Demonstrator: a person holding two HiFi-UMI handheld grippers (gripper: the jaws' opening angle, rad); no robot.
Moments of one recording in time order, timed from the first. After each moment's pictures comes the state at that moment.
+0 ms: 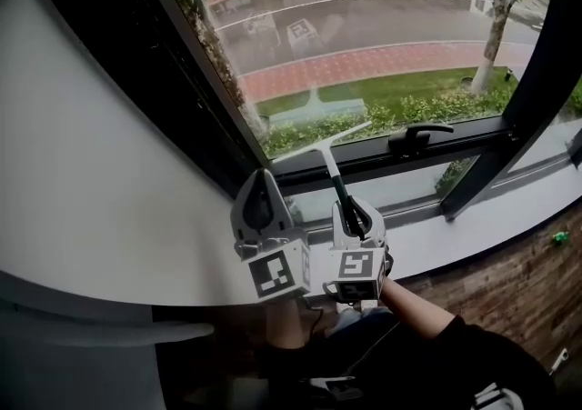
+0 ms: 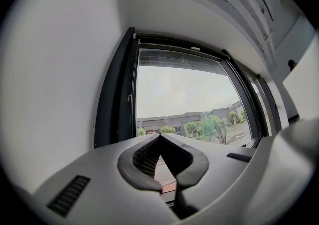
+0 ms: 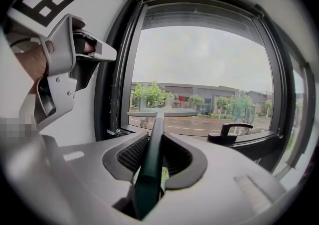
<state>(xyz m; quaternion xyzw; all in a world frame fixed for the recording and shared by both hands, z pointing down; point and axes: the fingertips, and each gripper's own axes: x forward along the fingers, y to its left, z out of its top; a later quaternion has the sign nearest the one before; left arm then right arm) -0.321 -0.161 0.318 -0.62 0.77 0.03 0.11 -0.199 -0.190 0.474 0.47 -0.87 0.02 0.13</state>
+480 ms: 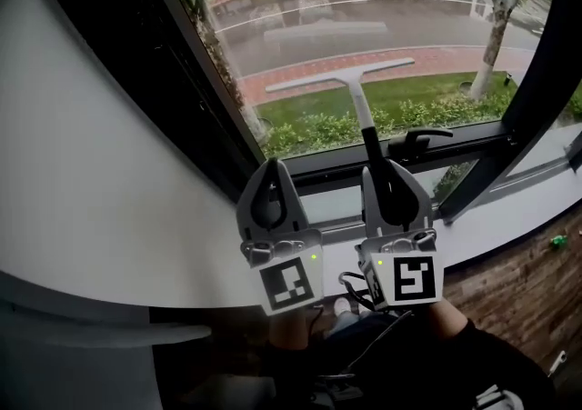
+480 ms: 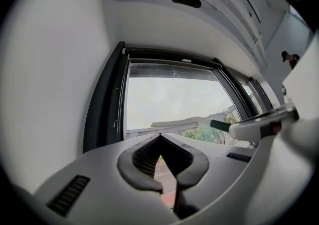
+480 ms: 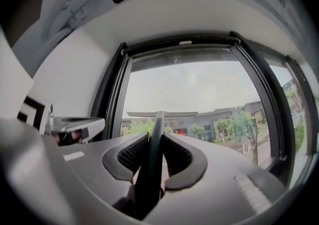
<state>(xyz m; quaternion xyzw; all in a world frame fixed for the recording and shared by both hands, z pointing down) -0.284 -0.159 0.270 -0.64 0.75 0.05 0.17 -0.145 -0.188 0.299 0.48 -0.87 -0.03 -0.10</state>
